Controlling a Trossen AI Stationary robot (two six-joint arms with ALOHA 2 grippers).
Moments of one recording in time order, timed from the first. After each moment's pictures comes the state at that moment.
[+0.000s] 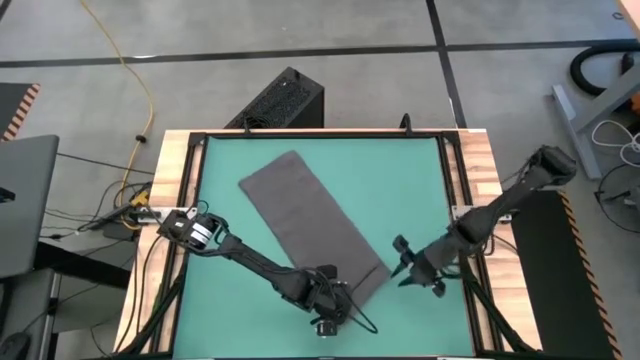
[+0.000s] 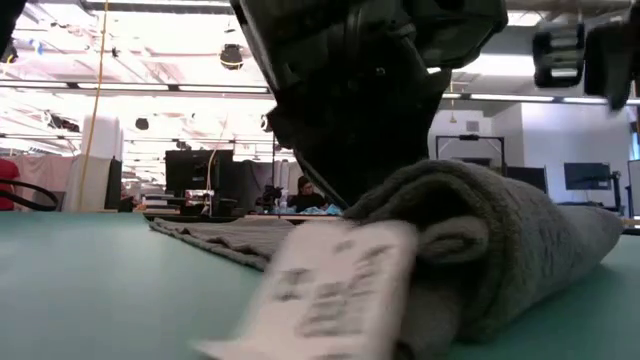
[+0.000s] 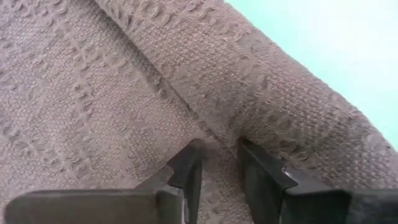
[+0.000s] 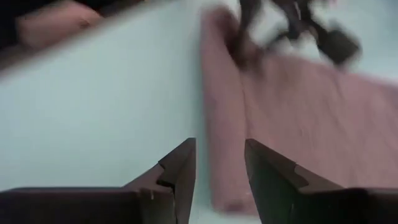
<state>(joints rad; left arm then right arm) -0.46 2.27 1.71 -0.45 -0.19 -0.40 0.61 1.01 0.48 -0.13 0.11 -0.25</state>
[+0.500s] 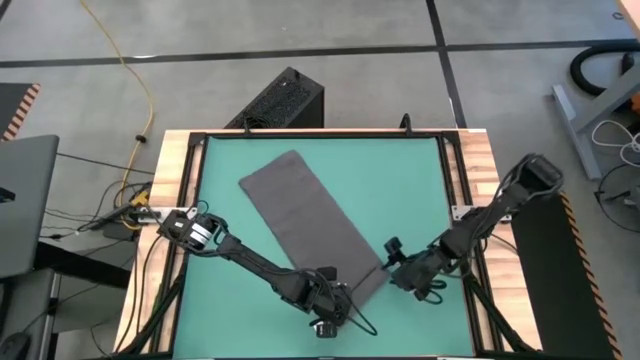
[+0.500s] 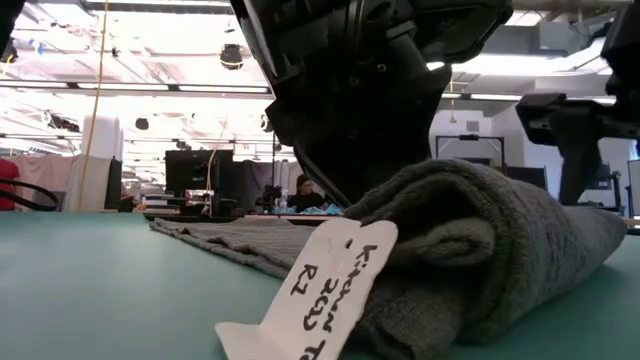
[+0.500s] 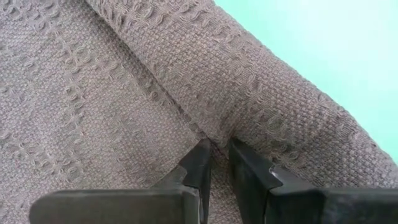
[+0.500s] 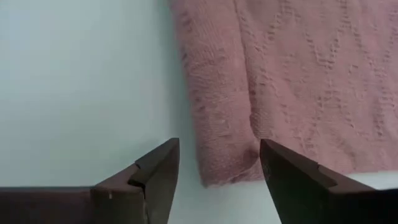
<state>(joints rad) -0.46 2.27 1.71 -0.44 -0.18 -0.41 0.63 1.32 0.52 -0.12 0.29 -0.10</state>
